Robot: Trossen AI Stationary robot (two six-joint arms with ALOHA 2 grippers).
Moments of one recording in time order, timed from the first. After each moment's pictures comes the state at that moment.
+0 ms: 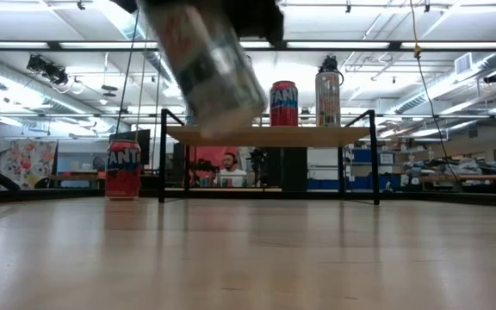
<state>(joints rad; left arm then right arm) -0.52 1.39 1.31 -0.92 -0.28 -0.34 0.43 1.96 1.47 -0.12 0.47 0.32</state>
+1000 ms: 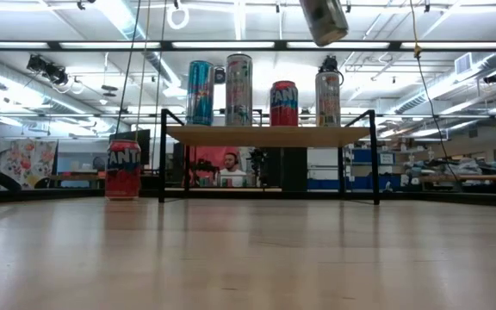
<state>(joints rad) -0.64 1.35 1.31 -1.04 -0.36 -0.46 0.23 1.31 1.35 -0.50 0.94 0.18</state>
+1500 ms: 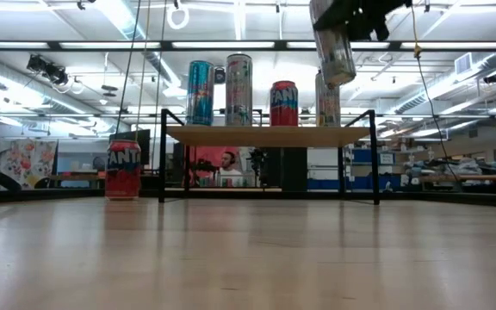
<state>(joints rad) -0.64 1.35 1.31 -1.04 -0.36 -0.47 -0.06 1.00 0.90 -0.13 0.59 0.13</state>
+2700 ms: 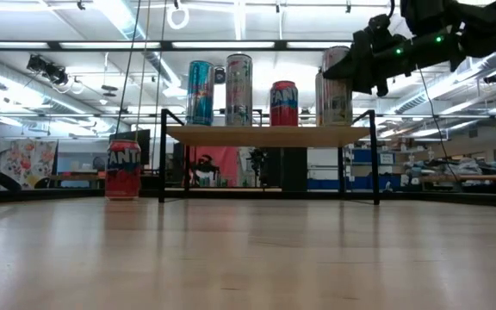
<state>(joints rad) -0.64 1.35 1.31 -1.00 -0.36 -0.49 -0.51 0.94 0.46 0.43 0.08 0.08</state>
